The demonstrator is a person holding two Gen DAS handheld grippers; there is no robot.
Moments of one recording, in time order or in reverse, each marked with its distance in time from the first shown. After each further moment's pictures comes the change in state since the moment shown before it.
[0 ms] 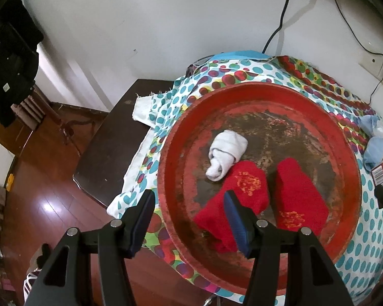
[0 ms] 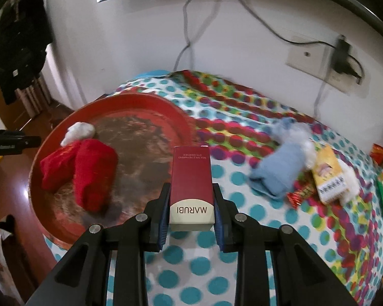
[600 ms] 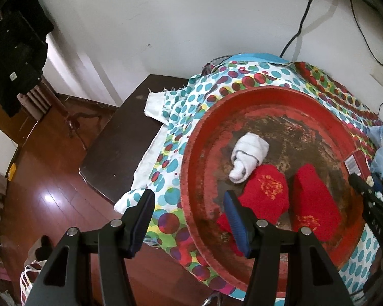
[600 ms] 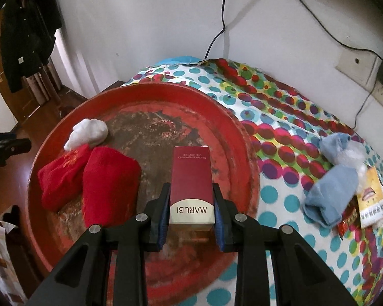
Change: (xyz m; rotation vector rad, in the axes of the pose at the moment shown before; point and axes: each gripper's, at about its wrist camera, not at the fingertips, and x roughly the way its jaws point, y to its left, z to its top) left arm 0.004 0.026 0.002 -0.053 0.012 0.023; right arm 0.064 0.040 0.031 -0.038 0.074 0.043
